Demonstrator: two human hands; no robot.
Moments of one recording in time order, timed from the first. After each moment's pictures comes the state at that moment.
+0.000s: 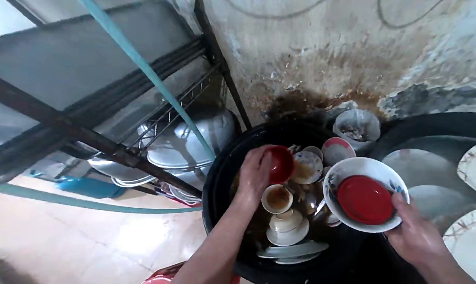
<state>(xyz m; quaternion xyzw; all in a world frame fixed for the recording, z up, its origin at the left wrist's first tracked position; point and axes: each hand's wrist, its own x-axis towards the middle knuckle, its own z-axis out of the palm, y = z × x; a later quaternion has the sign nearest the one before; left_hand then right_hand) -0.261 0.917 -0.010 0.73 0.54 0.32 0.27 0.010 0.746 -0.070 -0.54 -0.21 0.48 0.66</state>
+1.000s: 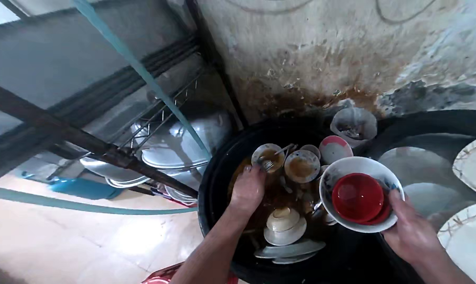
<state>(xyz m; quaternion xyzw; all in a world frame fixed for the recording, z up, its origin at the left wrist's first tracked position) -0.278 0.924 -0.066 0.83 0.56 -0.01 0.04 0.011 0.746 -0.071 -0.51 -0.24 0.49 0.67</state>
